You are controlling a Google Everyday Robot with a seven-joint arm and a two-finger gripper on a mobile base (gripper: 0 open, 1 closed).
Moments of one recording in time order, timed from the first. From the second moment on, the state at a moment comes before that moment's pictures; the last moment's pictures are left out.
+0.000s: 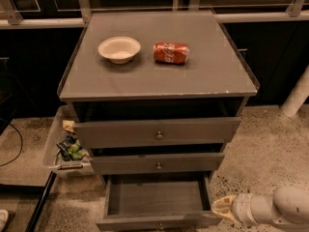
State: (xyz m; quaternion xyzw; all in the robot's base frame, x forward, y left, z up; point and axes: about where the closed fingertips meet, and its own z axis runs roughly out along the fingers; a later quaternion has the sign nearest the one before) arm 0.396 -0.250 0.442 -0.51 0.78 0.19 0.31
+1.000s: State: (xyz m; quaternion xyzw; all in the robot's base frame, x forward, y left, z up) arm 0.411 -0.267 0.351 -0.49 0.77 0.23 0.33
